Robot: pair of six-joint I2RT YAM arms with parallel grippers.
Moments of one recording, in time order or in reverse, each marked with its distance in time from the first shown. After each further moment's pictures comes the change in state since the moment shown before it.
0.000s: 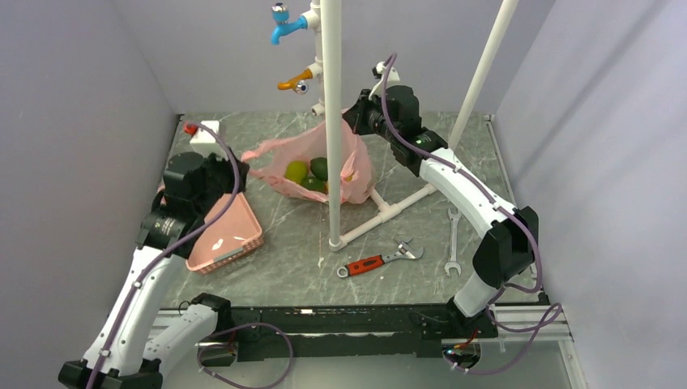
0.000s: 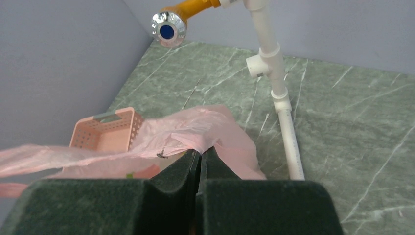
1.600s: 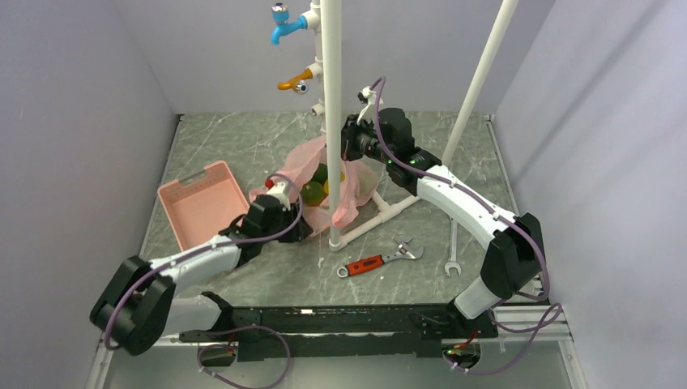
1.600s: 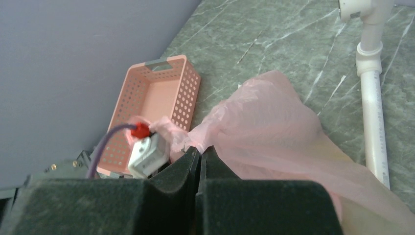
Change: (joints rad) left arm -0.262 0.364 -0.584 0.556 0.155 -0.320; right arm 0.075 -0.073 -0.211 0.108 -0.190 0.075
